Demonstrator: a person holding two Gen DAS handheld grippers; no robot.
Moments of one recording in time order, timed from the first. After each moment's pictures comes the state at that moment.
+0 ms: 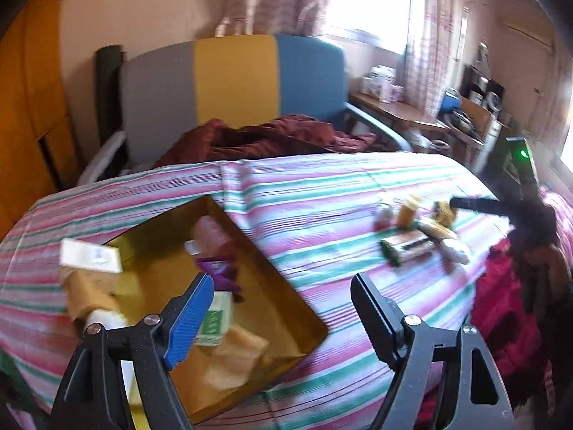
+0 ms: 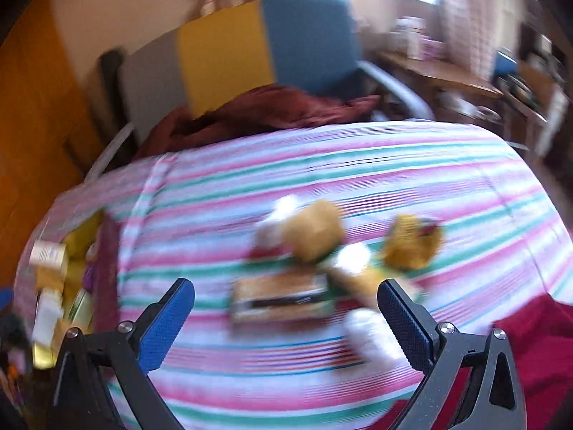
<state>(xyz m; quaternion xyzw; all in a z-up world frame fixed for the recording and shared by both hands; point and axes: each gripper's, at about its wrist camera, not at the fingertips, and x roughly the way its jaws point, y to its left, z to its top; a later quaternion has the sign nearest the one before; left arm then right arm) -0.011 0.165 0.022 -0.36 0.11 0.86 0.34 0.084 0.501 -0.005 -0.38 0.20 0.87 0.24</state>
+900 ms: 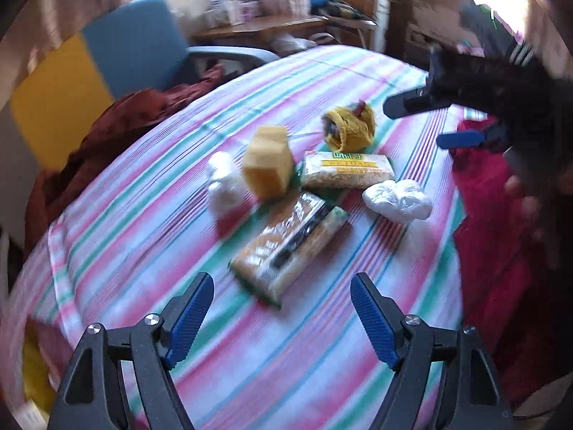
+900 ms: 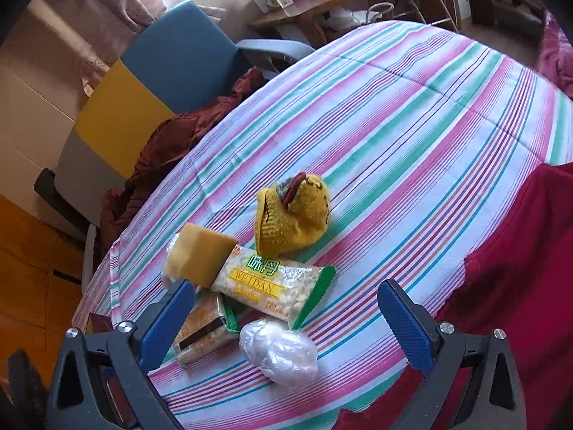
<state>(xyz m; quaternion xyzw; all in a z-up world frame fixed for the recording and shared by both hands) 0.014 0.409 -0.069 -0.37 0.33 0.71 0.50 0.140 0.592 -0.061 -0.34 0.42 0.79 0.29</state>
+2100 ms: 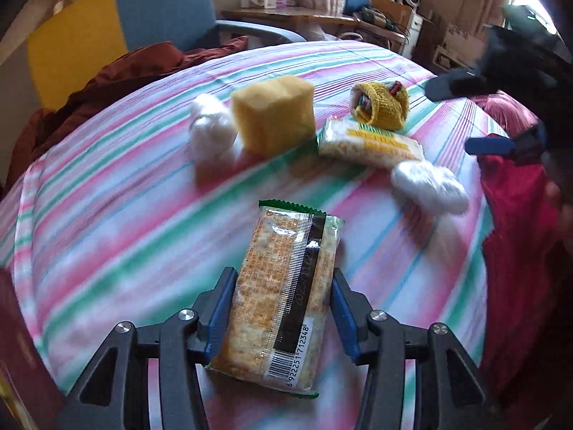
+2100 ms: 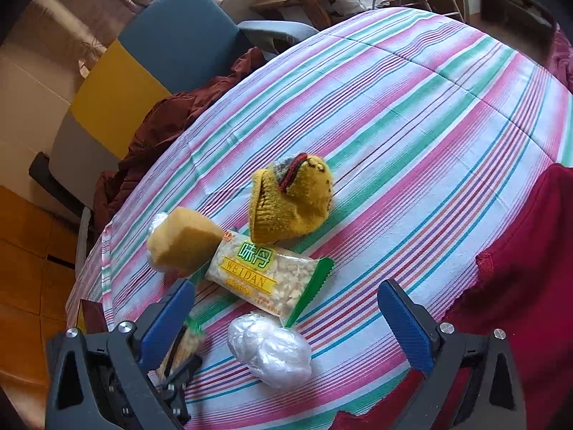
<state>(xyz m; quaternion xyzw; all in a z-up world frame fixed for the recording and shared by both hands) 0.007 0.378 -0.117 -0.43 0.24 0.73 0.47 0.127 0.593 -0.072 -0.38 0.41 0.78 0.27</state>
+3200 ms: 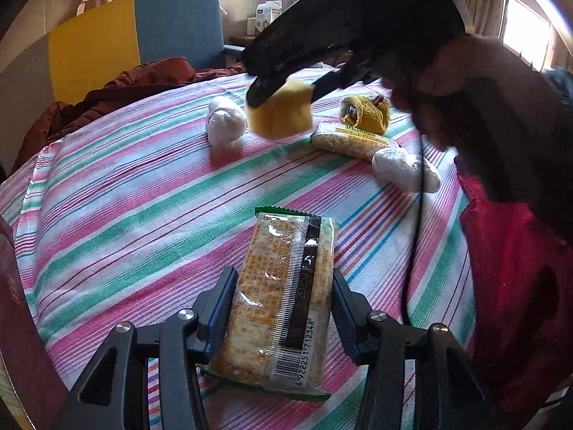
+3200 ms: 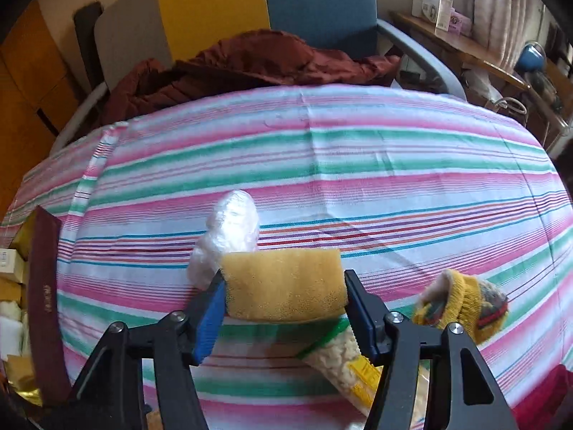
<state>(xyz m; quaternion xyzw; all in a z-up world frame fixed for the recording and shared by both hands) 0.020 0.339 -0.122 -0.39 0.19 0.75 0.49 -0.030 0.534 -0.070 -0.48 0.16 0.84 0.19</state>
